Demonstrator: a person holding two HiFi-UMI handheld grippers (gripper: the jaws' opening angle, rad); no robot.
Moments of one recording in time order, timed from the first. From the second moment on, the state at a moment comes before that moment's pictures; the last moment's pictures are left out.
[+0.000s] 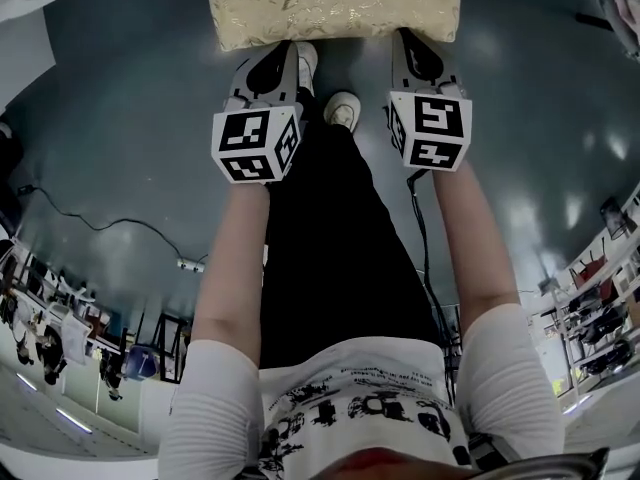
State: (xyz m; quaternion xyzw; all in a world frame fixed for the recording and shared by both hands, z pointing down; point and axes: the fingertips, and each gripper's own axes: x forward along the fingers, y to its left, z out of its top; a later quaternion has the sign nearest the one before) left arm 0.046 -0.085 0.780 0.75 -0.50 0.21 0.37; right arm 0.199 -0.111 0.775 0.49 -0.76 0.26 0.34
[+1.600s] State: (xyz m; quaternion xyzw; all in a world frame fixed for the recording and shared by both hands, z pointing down) left arm 0.024 -0.260 0.779 0.78 -0.50 0.22 0.30; right arm 0.177 -0.279 0.772 0.51 -0.77 0.21 0.31
